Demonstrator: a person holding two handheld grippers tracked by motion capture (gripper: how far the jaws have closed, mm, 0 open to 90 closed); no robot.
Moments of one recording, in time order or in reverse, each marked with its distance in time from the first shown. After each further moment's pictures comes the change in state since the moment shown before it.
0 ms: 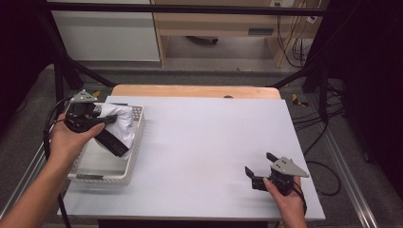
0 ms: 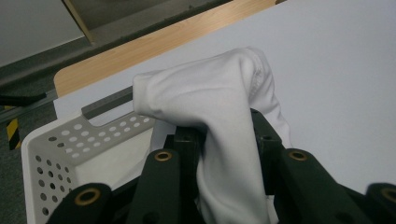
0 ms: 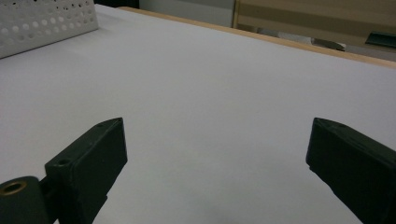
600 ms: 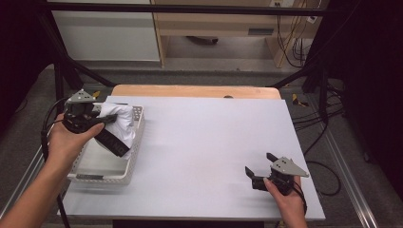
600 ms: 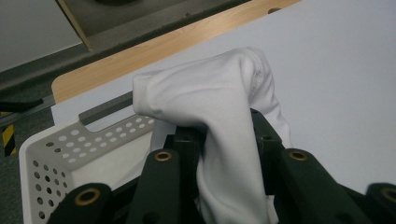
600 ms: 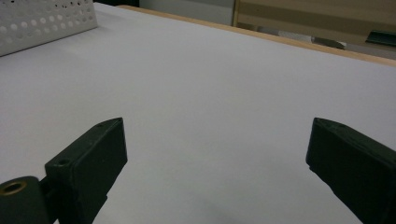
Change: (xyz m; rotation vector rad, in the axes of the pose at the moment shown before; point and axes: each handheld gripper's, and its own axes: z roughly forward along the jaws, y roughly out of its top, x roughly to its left) left arm -0.004 0.002 -0.007 -0.025 -0.008 0.001; right arm -0.001 -0.001 0.001 0.006 0.000 -0.001
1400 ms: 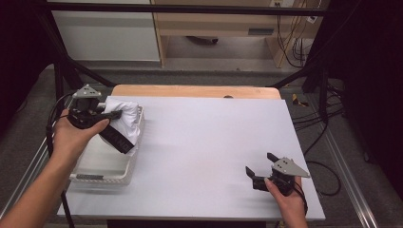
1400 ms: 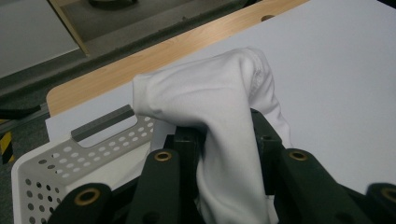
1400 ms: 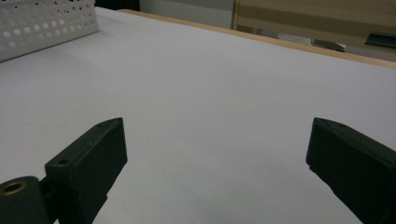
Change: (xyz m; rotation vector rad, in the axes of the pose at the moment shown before) left arm -0.010 0.018 0.002 -0.002 -0.007 0.015; right arm 0.000 0.001 -0.003 -0.012 0.001 0.008
